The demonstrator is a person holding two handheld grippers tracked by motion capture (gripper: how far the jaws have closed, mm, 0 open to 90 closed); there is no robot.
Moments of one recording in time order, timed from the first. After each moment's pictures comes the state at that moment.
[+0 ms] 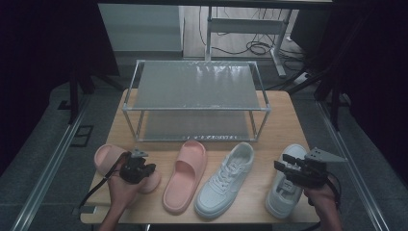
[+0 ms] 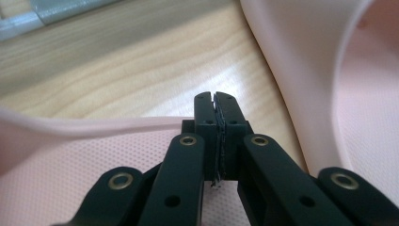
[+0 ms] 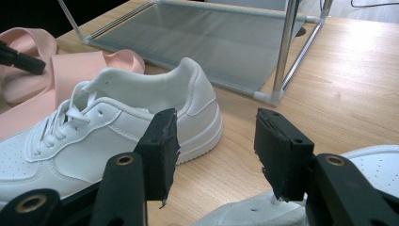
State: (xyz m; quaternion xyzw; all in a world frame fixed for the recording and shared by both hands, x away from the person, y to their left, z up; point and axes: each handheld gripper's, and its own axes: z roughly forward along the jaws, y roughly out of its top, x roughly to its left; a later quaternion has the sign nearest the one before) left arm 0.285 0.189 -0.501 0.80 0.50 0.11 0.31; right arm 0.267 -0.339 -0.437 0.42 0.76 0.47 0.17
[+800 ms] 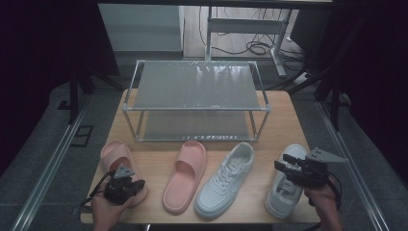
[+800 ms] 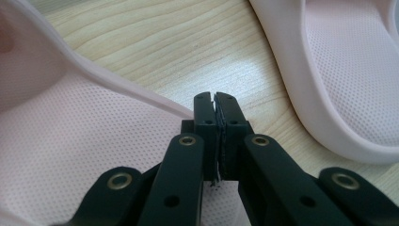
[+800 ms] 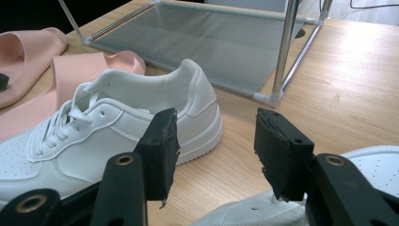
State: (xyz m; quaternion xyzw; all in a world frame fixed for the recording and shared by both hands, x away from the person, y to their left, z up) left arm 0.230 0.215 -0.501 0.80 0.49 0.11 0.32; right arm 0.265 -0.340 -0.436 0.42 0.76 0.47 0.17
